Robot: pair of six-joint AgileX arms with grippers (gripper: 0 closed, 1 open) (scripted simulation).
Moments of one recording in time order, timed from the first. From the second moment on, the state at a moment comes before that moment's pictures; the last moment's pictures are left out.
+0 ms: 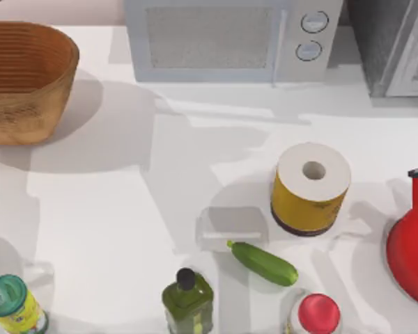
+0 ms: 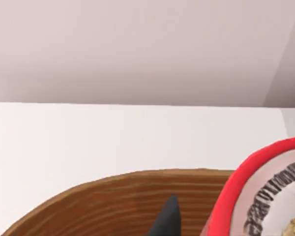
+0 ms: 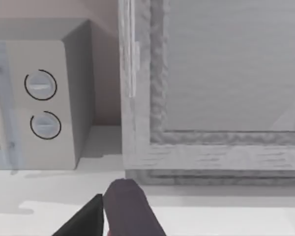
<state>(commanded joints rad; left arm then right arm) 0.09 1.65 1.27 -0.11 0.08 0.06 0.00 0.00 0.00 0.00 0.00 0.00</state>
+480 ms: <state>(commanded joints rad) 0.09 1.70 1.27 -0.06 0.08 0.05 0.00 0.00 0.00 0.00 0.00 0.00</state>
